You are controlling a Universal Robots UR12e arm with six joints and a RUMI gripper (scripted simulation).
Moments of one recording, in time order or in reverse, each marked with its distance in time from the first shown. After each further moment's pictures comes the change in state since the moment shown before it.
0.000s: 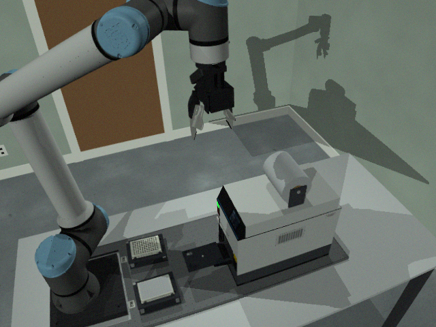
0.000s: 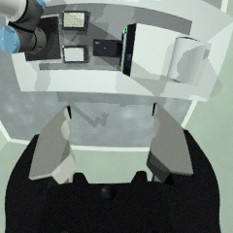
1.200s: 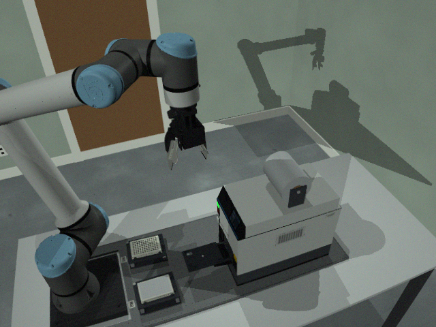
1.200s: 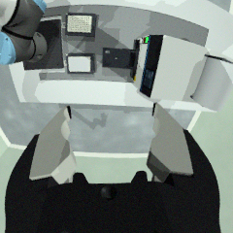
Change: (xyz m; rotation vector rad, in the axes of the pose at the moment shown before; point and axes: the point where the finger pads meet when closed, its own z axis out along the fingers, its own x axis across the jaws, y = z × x) arm -0.063 -0.051 0.117 0.008 -0.001 0.000
